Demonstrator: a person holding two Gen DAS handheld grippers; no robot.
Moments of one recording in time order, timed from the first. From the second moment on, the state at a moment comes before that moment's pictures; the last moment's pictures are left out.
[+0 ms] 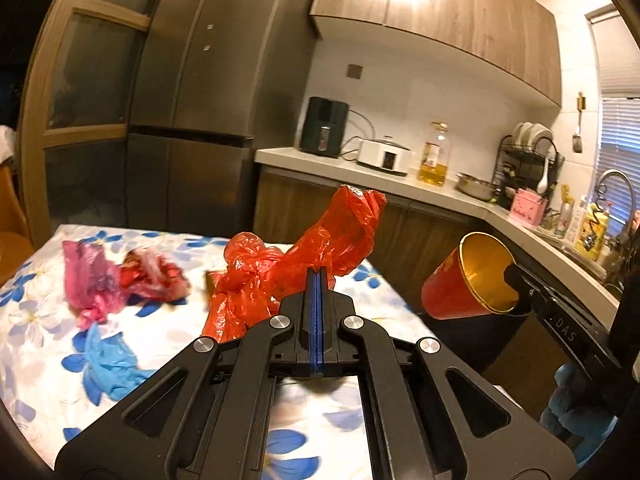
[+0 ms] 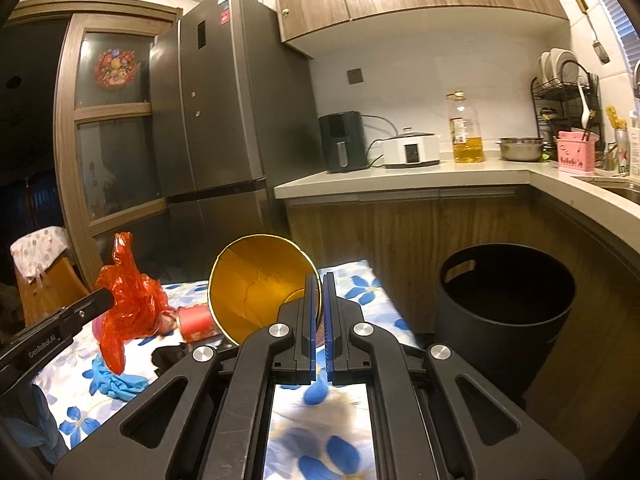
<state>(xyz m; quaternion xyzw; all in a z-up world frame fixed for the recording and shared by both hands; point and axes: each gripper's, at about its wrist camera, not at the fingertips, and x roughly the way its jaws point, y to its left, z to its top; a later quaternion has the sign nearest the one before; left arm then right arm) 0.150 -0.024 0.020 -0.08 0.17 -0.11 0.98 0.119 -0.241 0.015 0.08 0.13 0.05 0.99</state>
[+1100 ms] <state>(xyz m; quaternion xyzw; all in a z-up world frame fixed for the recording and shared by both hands) 0.233 -0.280 0.051 -0.02 0.11 -0.34 0.93 0.129 -0.416 0.029 0.11 0.08 -0.14 0.98</state>
